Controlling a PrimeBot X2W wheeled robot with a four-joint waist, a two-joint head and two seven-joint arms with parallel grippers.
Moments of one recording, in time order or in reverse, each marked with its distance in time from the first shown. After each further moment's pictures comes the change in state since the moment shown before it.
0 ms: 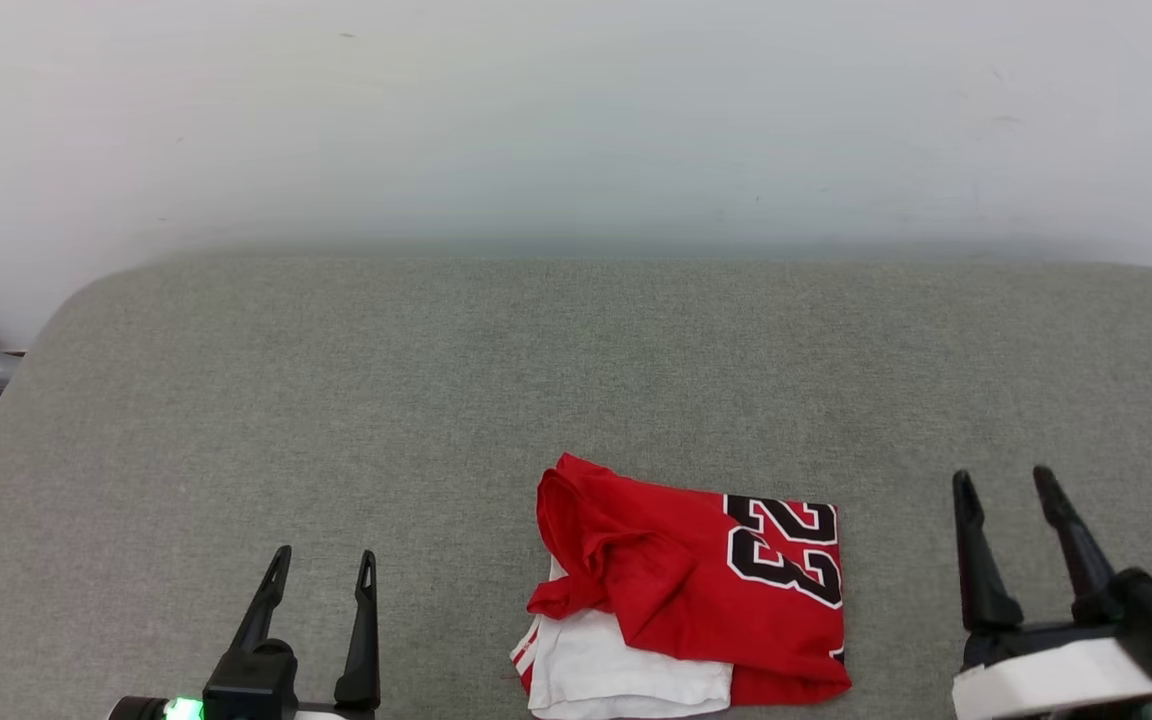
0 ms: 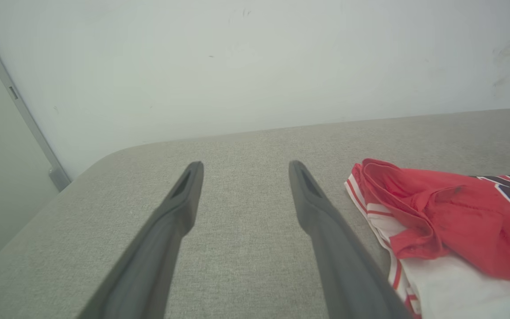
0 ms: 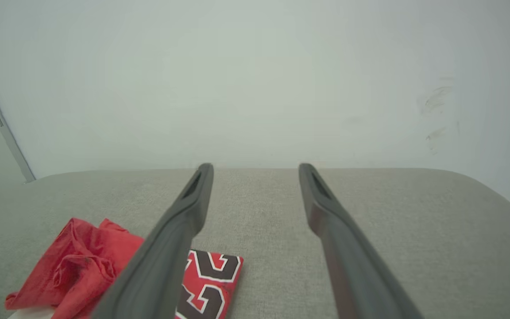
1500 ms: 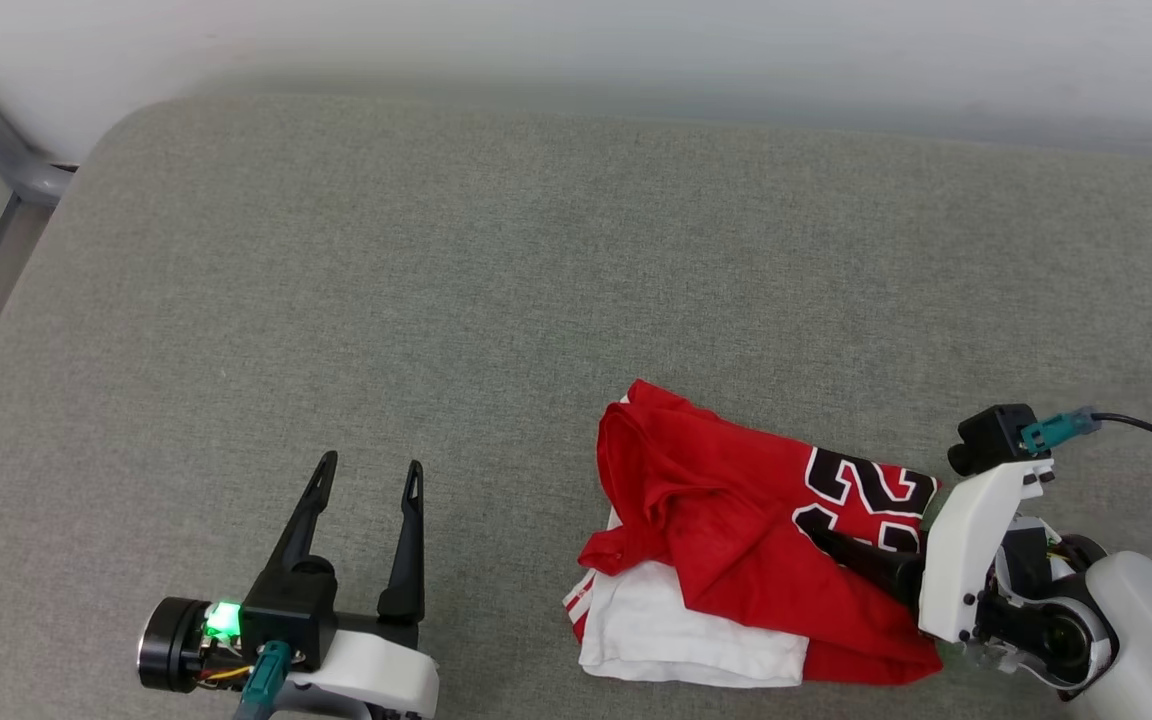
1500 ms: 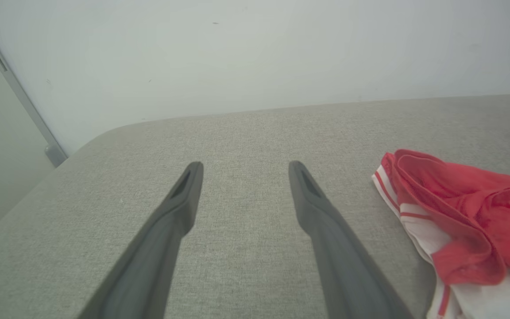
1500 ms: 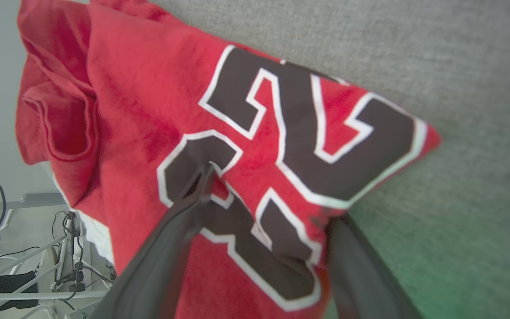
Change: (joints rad) left arm -0.136 -0.029 -0.042 0.002 0.012 -0.021 0.000; right arm -0.439 -0.327 0.478 0.392 0.770 0.000 0.852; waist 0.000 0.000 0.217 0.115
